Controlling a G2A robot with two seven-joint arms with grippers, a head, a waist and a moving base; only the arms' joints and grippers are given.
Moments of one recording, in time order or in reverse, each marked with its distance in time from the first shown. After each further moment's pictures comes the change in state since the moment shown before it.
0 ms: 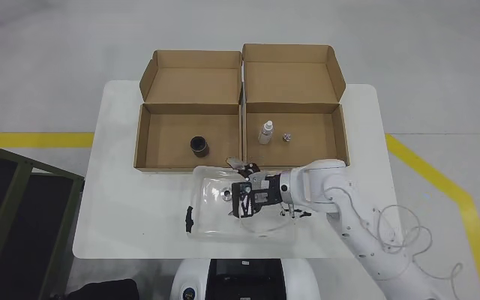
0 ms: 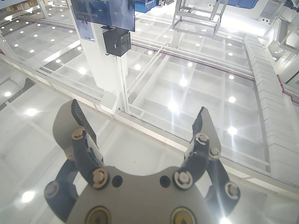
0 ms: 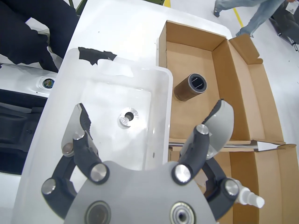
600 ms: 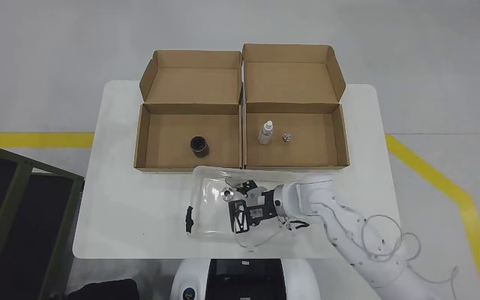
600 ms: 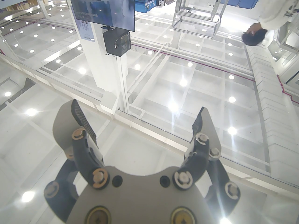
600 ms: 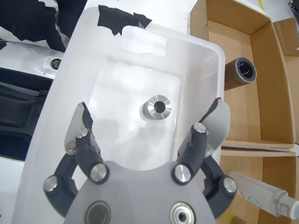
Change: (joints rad) left arm 0.000 0.000 0.000 0.000 0.000 0.000 0.000; right arm -0.021 0.019 -0.089 0.072 -0.147 0.014 -0.080
